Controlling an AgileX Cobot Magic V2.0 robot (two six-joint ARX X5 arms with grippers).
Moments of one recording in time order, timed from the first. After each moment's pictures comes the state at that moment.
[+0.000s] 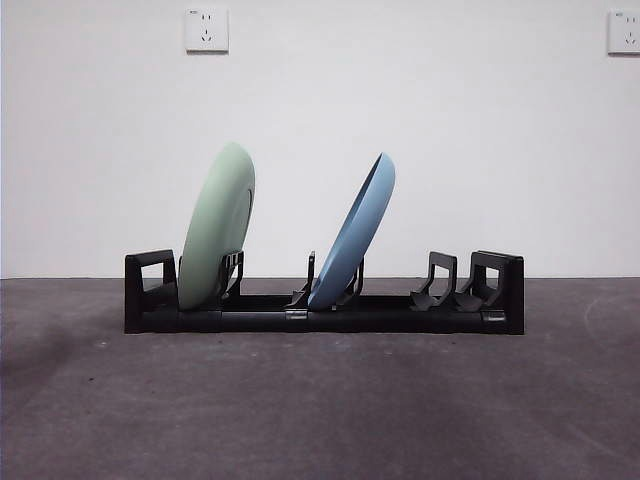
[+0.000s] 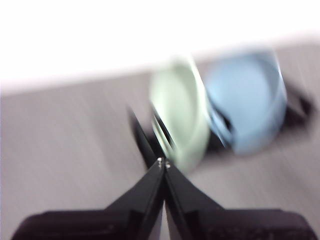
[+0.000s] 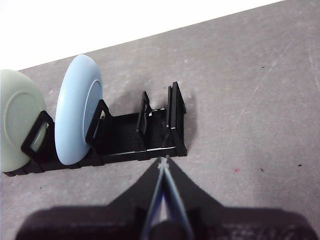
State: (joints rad) left arm -0.30 0.39 0.68 -0.50 -0.04 0.00; right arm 0.26 0.57 0.66 -0.46 0.06 0.29
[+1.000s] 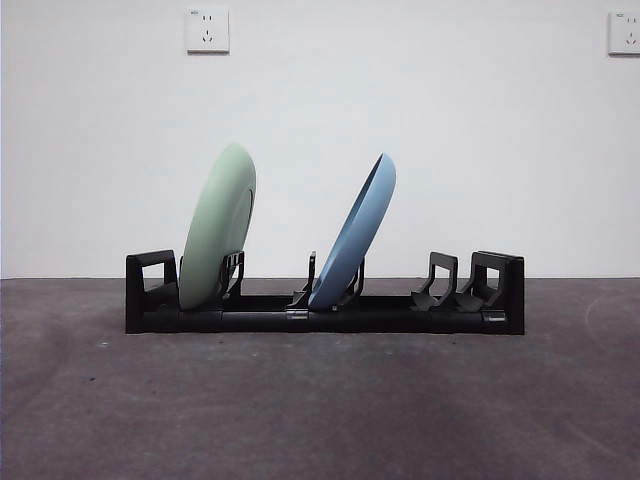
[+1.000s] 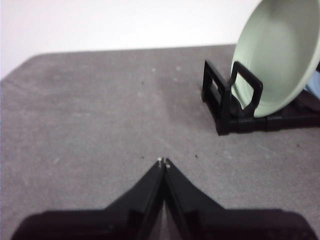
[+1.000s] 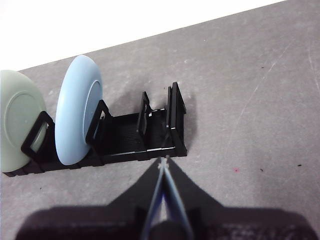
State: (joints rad) left arm -0.04 0.01 0.02 -0.19 -0.02 0.01; right arm 0.26 0.57 0.66 -0.46 0.06 0.29
